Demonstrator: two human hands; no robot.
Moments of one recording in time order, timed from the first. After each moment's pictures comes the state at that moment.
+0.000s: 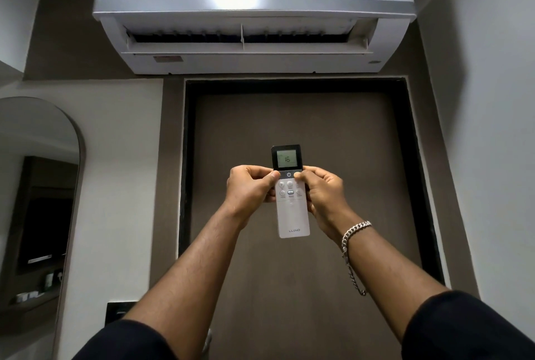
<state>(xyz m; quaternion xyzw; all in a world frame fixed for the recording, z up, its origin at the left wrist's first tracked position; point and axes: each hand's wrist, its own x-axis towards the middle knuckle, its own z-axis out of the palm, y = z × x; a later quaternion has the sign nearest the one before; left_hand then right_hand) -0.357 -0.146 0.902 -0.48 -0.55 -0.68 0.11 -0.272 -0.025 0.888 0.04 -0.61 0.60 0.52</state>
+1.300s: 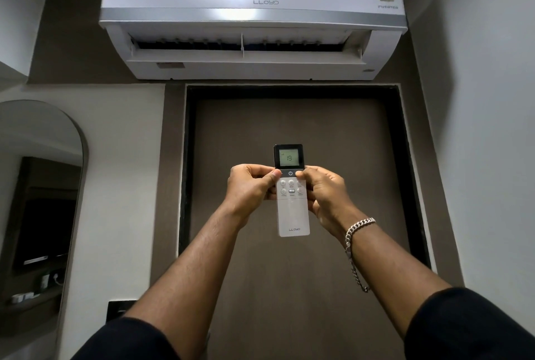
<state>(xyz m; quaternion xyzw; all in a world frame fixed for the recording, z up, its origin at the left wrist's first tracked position) -0.333 -0.166 0.905 -0.49 -0.54 -0.67 0.10 -0.238 -0.047 0.897 0.01 -0.62 0.62 0.49</state>
